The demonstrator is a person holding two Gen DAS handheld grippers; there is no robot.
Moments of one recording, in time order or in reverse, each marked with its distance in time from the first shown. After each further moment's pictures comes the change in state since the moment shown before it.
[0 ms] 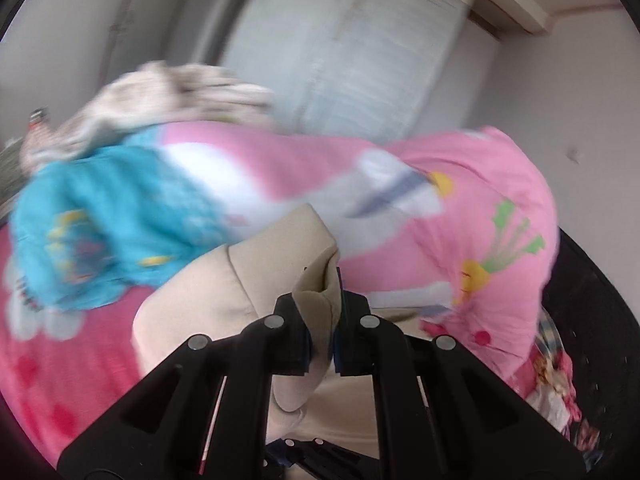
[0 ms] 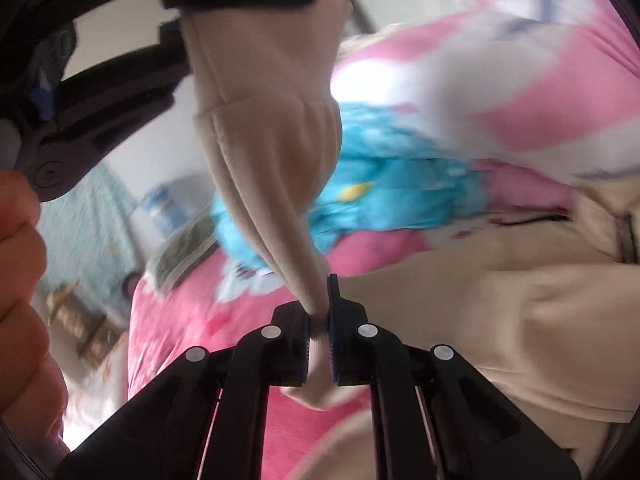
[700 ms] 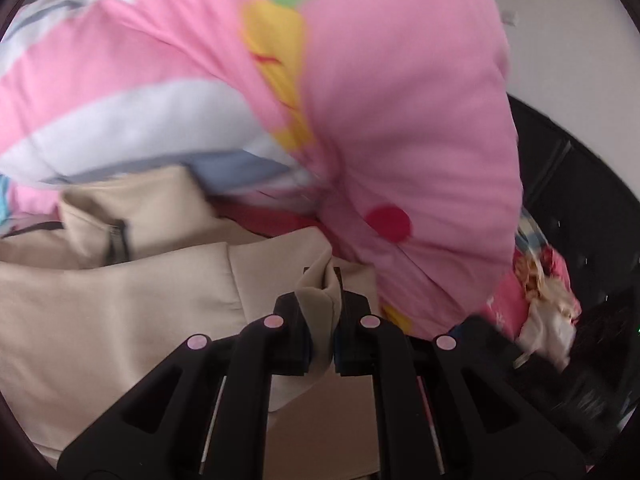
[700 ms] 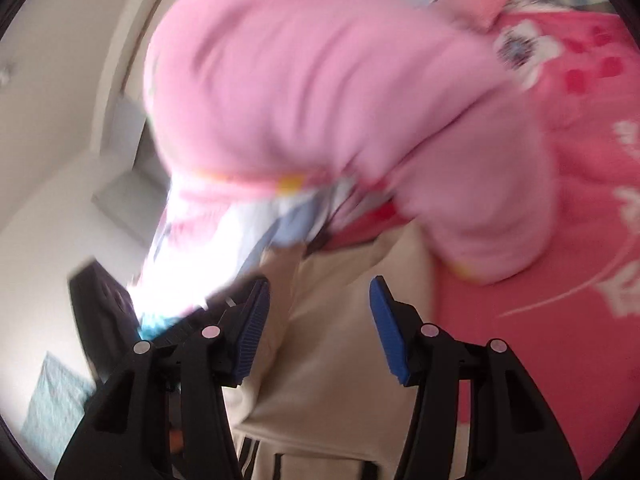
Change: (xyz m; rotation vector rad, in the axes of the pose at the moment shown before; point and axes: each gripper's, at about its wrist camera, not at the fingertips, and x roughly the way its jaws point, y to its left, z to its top) left arm 0.215 -0.246 -0.196 0.196 0.271 -0.207; right arm -0.298 -0.323 -0.057 0.533 -0.431 -0.269
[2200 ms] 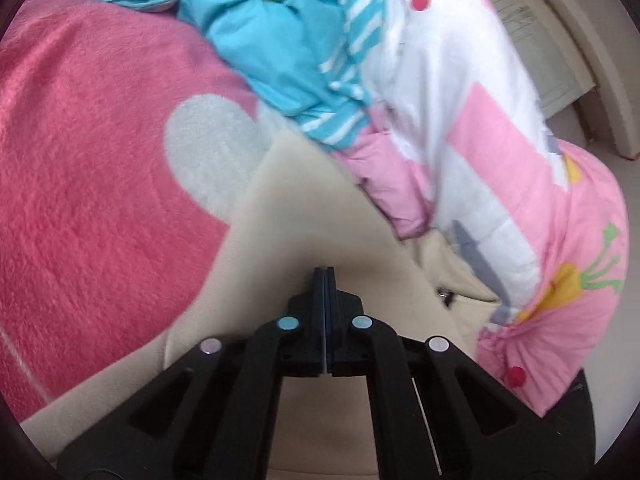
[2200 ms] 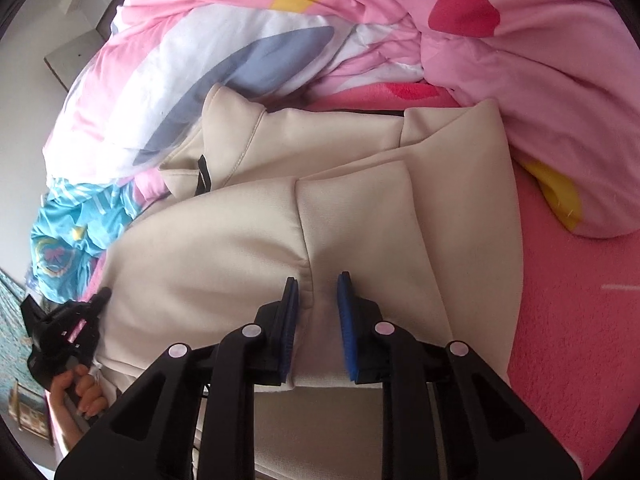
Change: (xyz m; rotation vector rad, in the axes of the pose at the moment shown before) left arm -0.132 0.316 -0.115 -0.773 -0.309 0.133; right arm 0.123 0.032 -0.063 -0.312 0.382 -0.272
